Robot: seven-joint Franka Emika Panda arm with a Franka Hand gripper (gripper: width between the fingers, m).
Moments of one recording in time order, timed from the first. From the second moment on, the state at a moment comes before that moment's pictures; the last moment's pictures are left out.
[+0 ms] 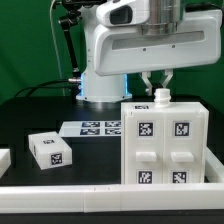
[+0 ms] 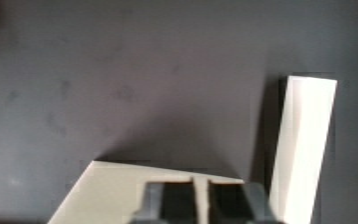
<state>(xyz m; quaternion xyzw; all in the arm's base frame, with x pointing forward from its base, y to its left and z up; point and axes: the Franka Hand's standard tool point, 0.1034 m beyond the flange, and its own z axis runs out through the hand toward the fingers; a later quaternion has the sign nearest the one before) 0.542 0.064 0.134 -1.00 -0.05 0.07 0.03</state>
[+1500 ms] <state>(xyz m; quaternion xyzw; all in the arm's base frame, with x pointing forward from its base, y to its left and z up) 0.495 -0.038 0.099 -0.99 -0.12 0.04 0.02</state>
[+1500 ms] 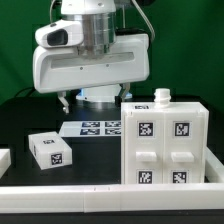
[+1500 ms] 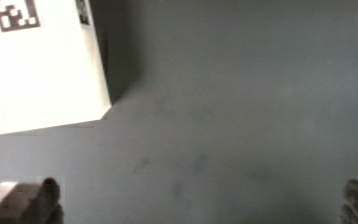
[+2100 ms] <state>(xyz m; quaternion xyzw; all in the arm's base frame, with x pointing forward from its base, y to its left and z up) 0.473 -0.076 0.081 -0.98 -0.18 0.04 0.01</state>
